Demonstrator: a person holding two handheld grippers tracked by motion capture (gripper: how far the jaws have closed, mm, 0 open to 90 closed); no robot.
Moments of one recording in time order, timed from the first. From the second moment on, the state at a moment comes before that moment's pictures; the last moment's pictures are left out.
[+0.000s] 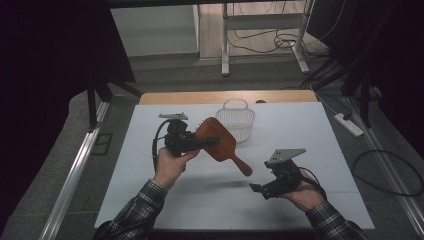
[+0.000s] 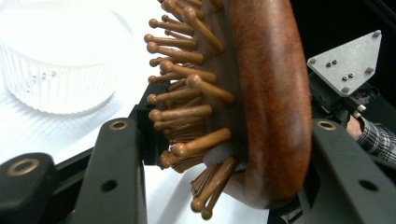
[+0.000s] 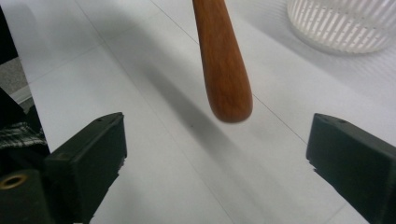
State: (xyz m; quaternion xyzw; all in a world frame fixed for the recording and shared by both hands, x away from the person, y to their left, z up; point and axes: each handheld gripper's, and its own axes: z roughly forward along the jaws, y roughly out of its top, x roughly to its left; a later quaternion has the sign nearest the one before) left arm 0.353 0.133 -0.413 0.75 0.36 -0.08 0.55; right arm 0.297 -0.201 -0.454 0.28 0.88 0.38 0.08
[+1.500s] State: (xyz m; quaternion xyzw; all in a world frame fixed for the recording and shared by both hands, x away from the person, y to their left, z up) left arm 0.389 0.167 -0.384 0.72 0.40 -0.05 0.57; right arm 0.279 -0.259 -0.455 0.35 0.87 0.33 0.10
